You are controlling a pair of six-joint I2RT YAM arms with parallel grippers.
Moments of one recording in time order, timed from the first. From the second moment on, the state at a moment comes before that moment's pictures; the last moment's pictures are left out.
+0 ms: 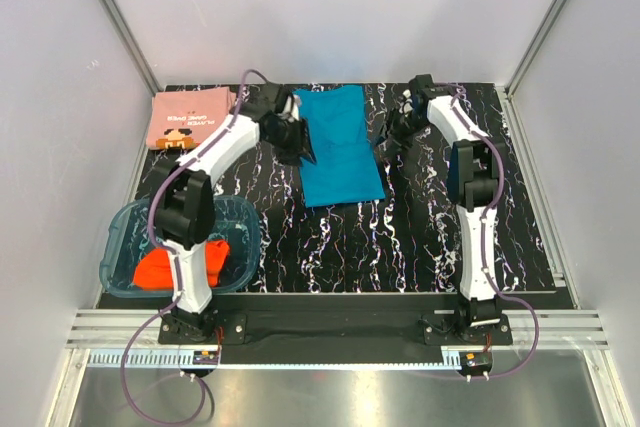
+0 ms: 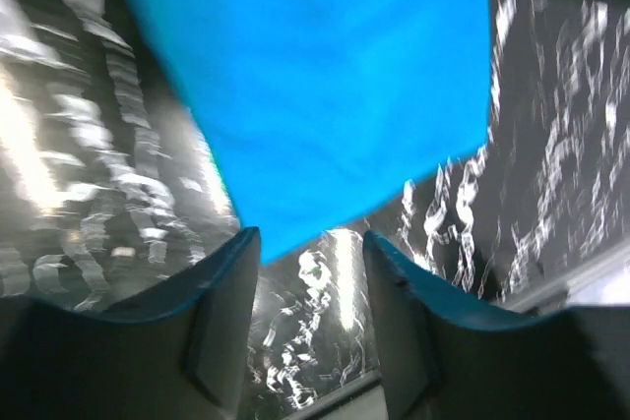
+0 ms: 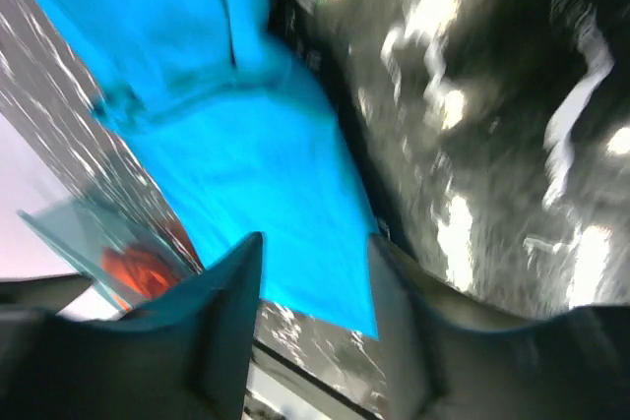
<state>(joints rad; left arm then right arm) -0.37 1.96 1.70 -0.78 0.33 -0.48 0.14 2.44 2.14 -0.94 -0.53 0.52</state>
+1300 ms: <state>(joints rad) -0.48 1.87 1.15 -0.65 0.43 -0.43 0.16 1.96 1.12 -0.65 -0.64 0.47</state>
